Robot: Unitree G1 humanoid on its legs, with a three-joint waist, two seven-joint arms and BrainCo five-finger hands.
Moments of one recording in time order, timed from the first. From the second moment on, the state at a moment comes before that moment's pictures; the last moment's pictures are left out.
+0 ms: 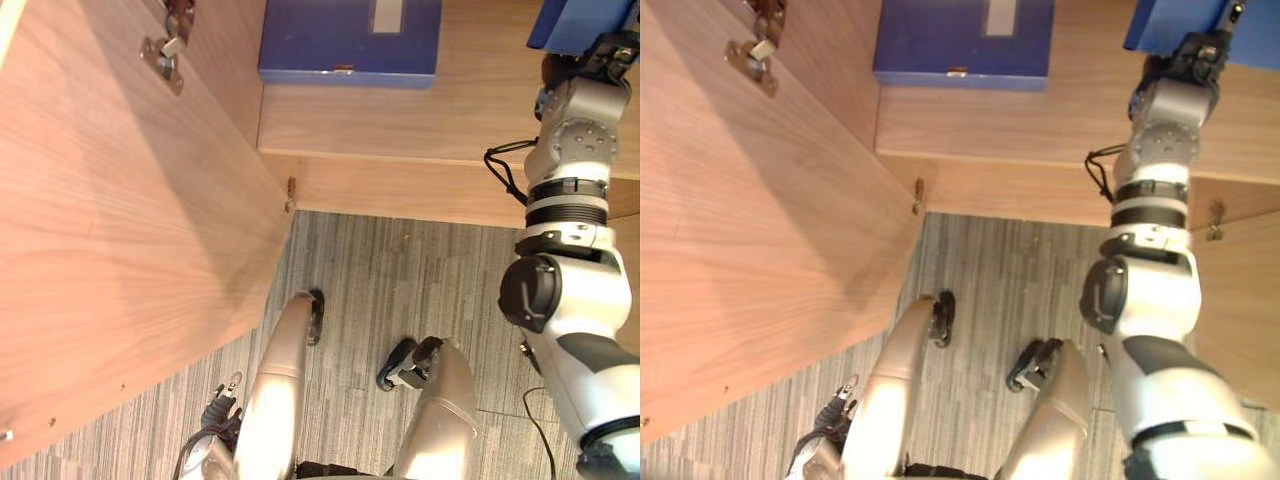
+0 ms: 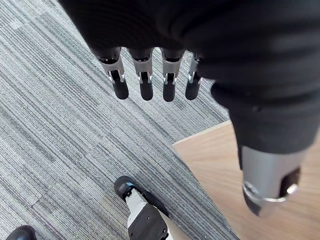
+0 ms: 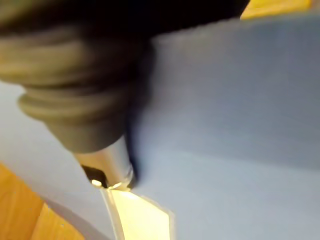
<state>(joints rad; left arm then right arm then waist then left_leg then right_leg) 0.10 0.03 0.15 0.69 -0.55 0.01 0.10 -1.34 -0.44 -0.35 0.83 1.47 -0.22 -0.44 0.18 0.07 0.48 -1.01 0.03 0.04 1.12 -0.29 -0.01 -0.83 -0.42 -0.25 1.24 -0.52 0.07</state>
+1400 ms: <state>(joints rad) 0.03 -0.02 0.23 0.79 -0.48 0.00 0.15 -1.43 -0.57 -0.26 0.89 1.47 -0.26 -0.49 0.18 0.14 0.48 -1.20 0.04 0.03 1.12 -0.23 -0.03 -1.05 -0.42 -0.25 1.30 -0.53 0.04</state>
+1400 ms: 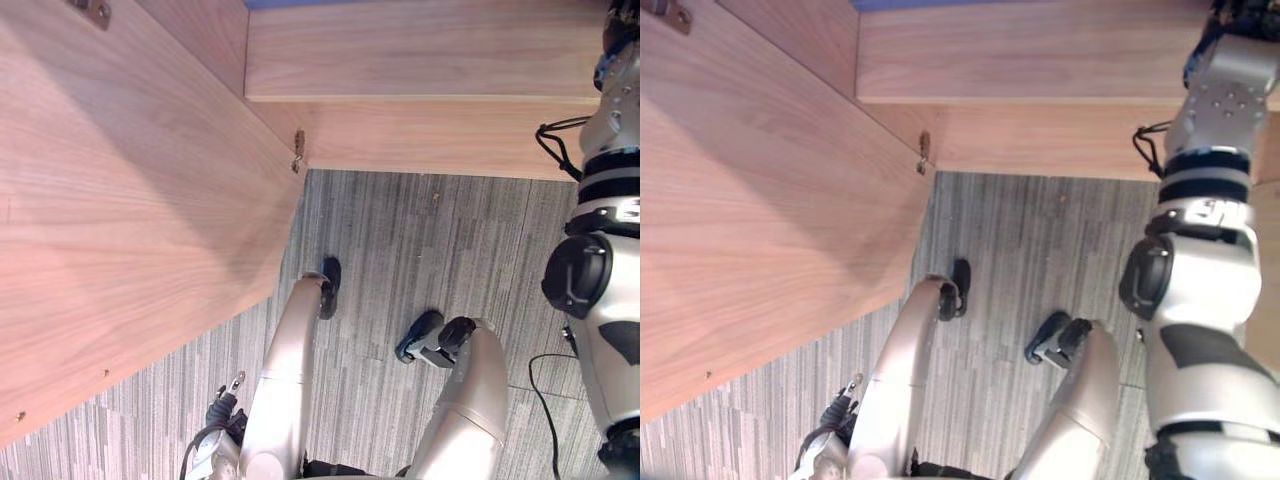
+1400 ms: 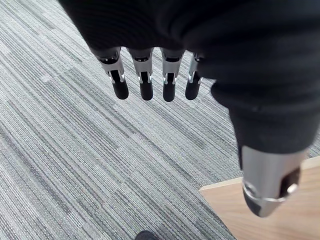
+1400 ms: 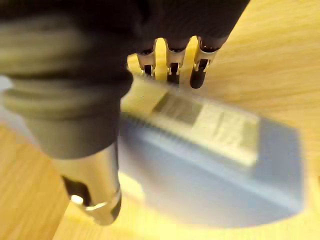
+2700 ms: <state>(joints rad) -0.04 -0.03 0.46 0.86 -0.35 -0.05 0.13 -1.28 -0.46 -0.17 0.94 0.72 0.03 -0.34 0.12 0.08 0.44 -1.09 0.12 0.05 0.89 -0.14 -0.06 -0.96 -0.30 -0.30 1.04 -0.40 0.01</state>
